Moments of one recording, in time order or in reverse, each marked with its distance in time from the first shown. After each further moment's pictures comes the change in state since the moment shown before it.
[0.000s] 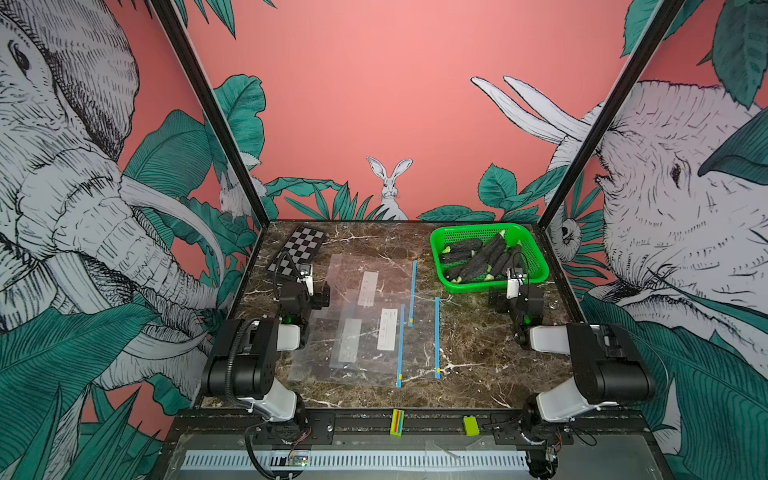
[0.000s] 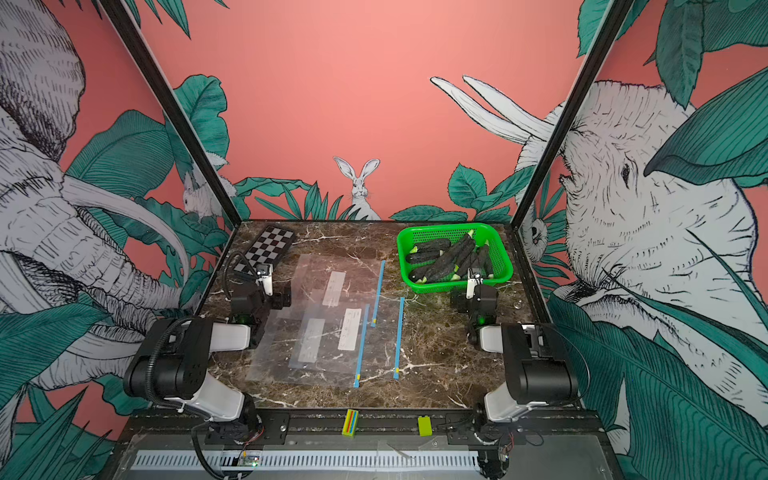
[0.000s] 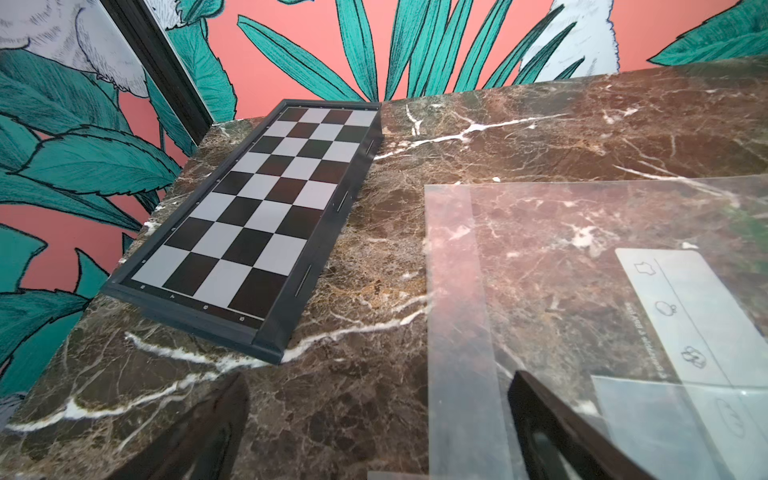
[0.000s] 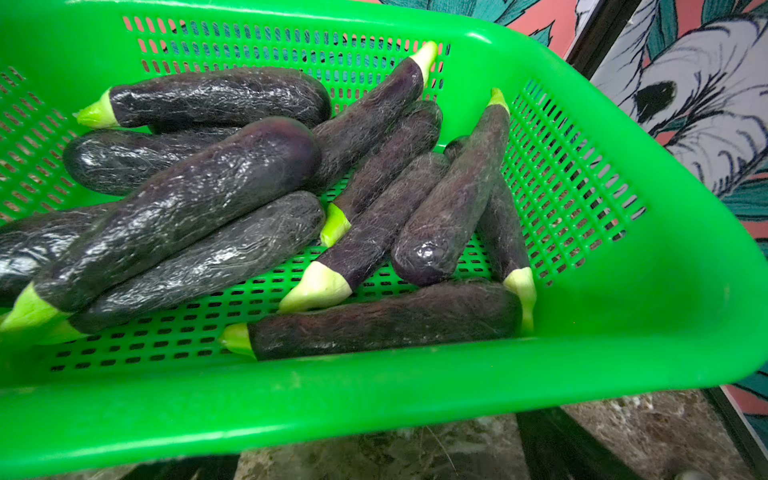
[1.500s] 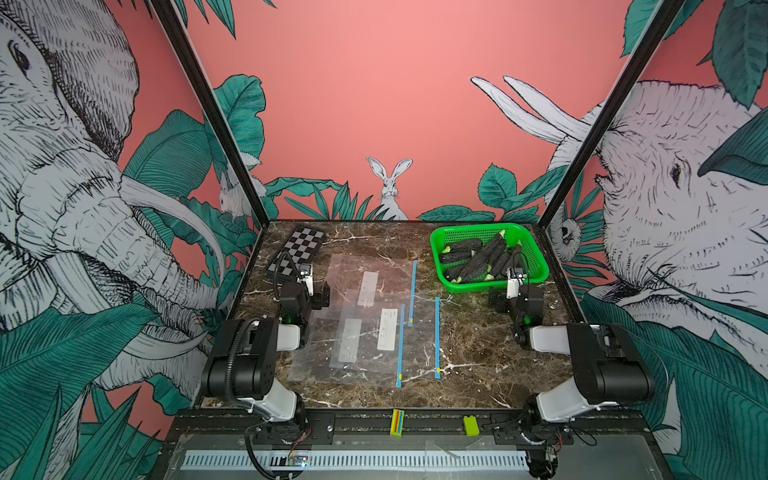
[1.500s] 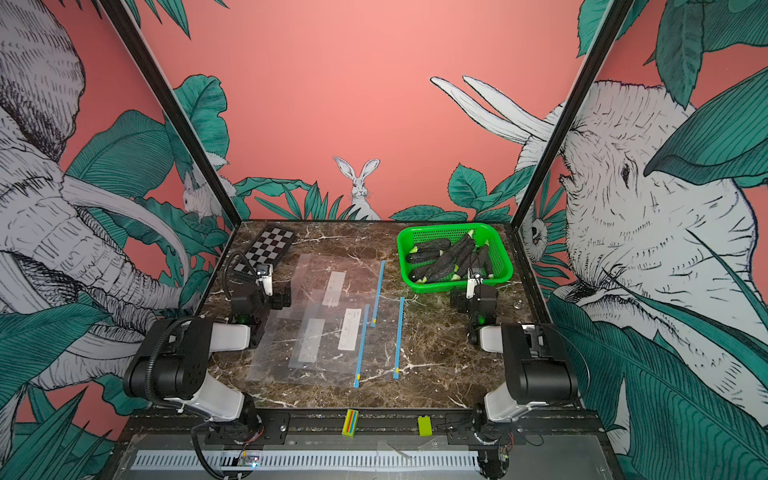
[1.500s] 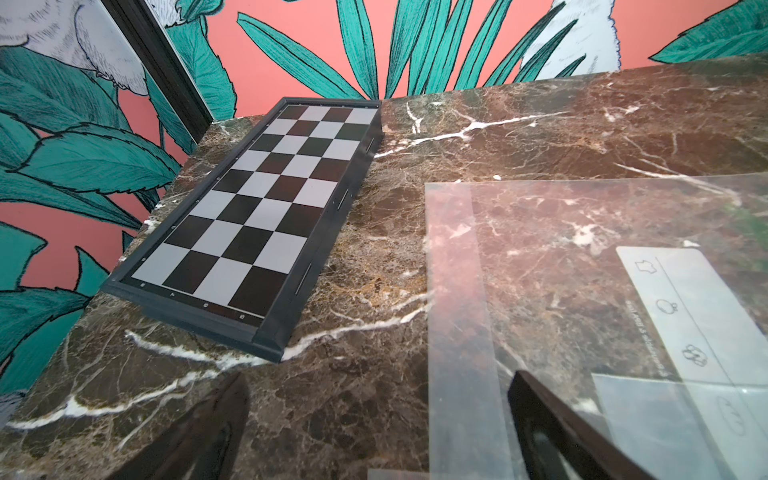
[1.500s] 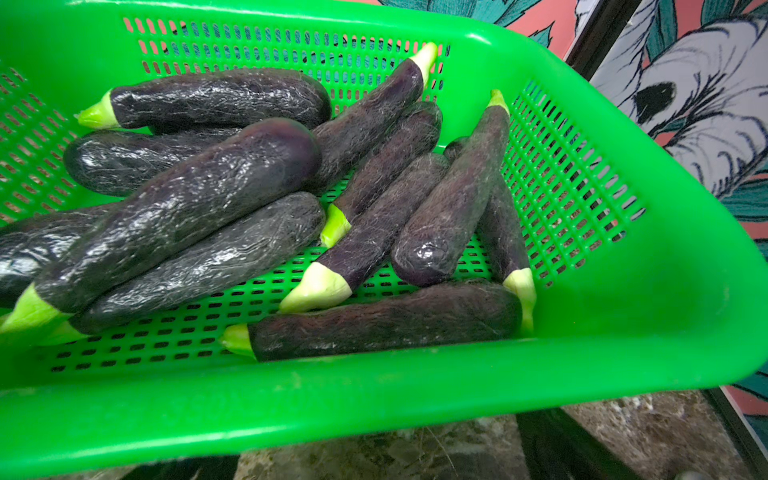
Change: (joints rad) left arm 0.000 -0.012 0.000 -0.027 -0.012 -0.001; right arm 0.000 0.000 0.000 0.004 0.000 0.000
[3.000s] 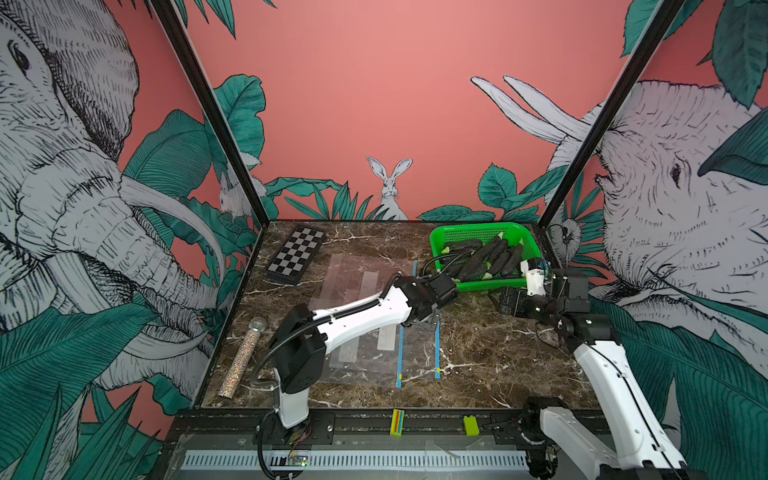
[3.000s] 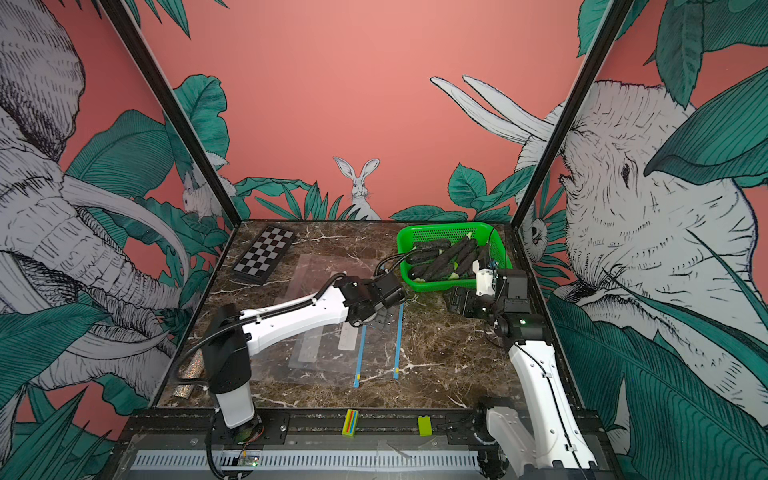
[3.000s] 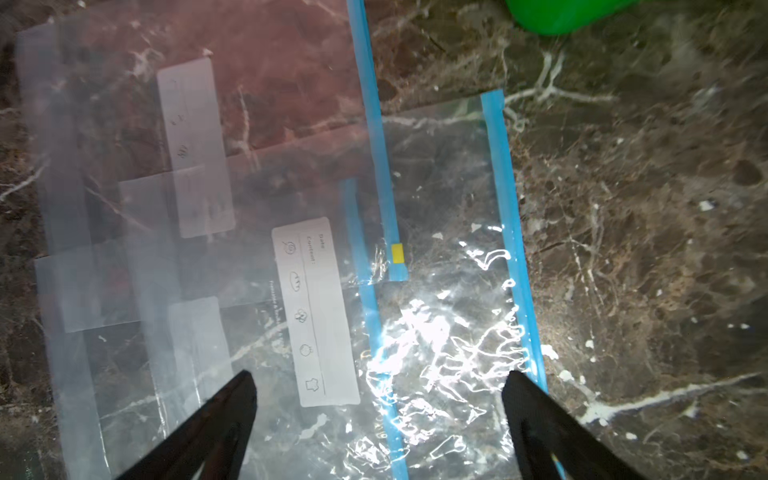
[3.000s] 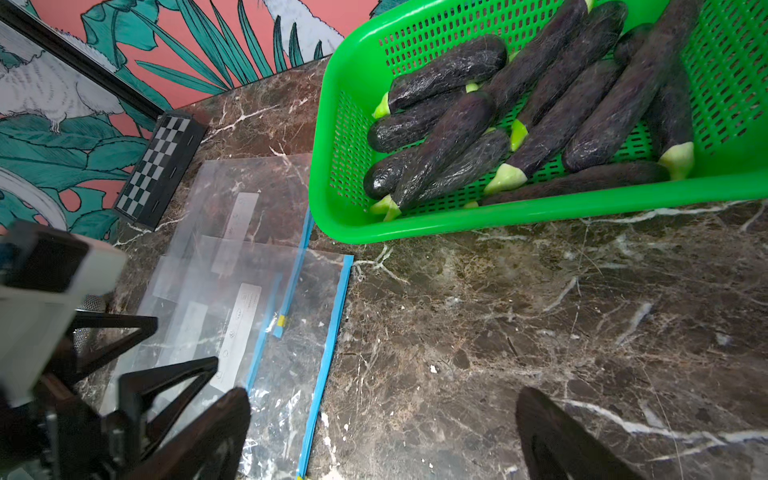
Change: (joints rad) left arm -1.039 0.333 1.191 -1.797 -0.339 -0.805; right arm -0.021 -0.617 0.471 -1.411 -0.470 0.250
